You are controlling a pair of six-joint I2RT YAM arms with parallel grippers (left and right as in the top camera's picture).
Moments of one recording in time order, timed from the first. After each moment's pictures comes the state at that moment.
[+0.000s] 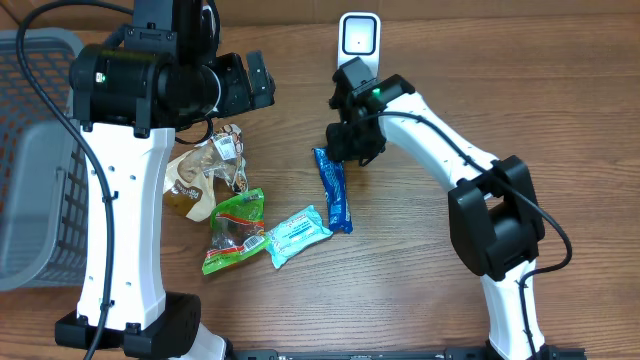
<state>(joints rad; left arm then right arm) -0.16 1.73 2.25 -1.55 0.10 -0.42 0.54 2.23 1.85 -0.97 -0.25 0.32</state>
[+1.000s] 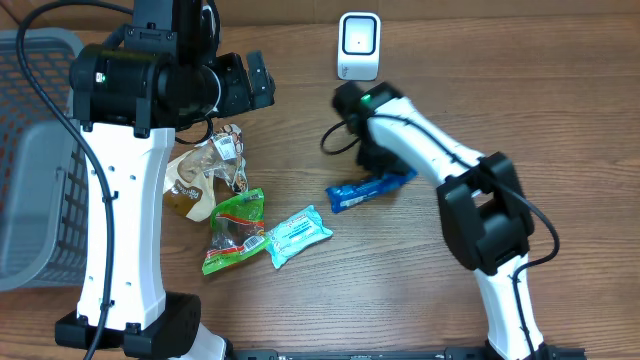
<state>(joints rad) -0.16 1.73 2.25 -1.55 0.10 -0.42 0.51 2.28 1.87 -1.29 0.26 0.83</state>
